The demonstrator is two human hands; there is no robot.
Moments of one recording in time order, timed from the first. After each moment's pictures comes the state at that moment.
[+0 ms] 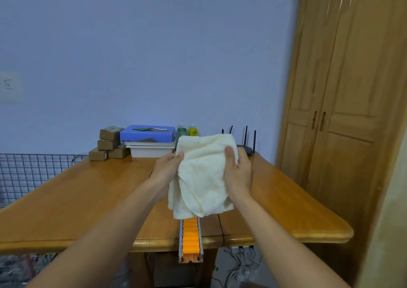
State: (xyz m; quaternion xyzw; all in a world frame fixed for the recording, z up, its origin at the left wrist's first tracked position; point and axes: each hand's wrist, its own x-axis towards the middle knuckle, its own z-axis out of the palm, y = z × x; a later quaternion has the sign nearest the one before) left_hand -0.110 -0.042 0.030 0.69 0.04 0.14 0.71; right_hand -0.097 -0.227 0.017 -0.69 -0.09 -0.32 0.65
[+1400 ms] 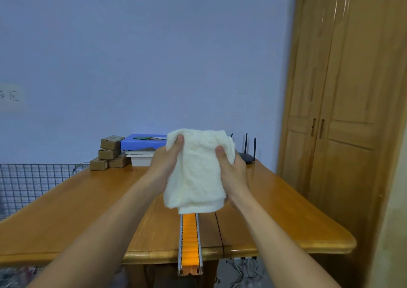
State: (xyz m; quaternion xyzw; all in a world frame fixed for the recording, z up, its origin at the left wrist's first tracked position) left_hand -0.140 -0.052 0.084 0.69 0.00 0.19 0.70; right_hand -0.114 -0.223 0.051 -0.62 -0.18 -0.18 0.75
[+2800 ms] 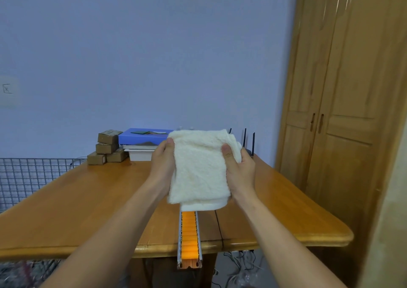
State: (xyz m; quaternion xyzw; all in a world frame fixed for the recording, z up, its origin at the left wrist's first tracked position) left_hand -0.130 -0.061 0.061 0.59 0.00 0.23 0.77; right_hand -0.107 -0.233 0.036 -0.61 -0.16 -0.27 0.73
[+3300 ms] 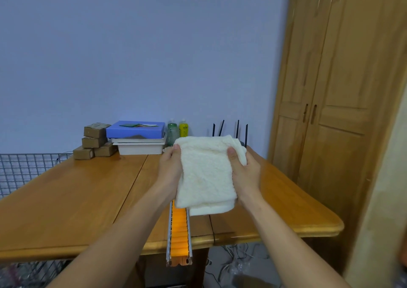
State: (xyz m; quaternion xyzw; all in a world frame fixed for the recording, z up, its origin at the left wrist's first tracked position) left_hand -0.099 -0.094 0.028 0.62 0.04 0.18 0.76; right_hand -0.086 -0.269 0.007 -0.64 -0.10 -0.26 0.71
